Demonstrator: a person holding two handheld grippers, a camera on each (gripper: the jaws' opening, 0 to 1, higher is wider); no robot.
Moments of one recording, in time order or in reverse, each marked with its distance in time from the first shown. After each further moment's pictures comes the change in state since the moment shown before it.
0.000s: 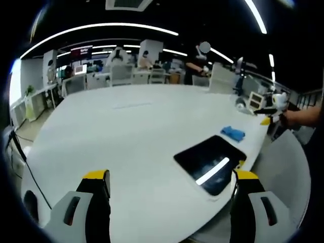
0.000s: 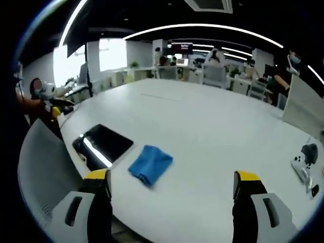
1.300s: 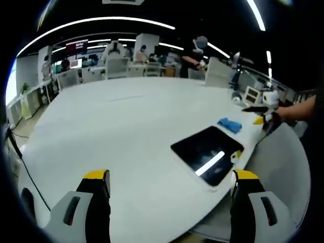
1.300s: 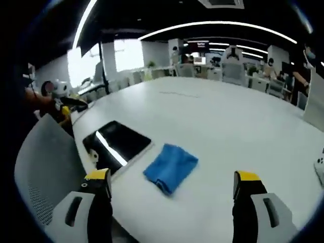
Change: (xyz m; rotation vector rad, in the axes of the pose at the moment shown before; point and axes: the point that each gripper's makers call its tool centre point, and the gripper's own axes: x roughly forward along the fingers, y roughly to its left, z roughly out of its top) left arm 0.002 0.003 -0.020 0.011 0.057 0.008; right arm 0.028 0.023 -0.010 0.006 -0.043 0.105
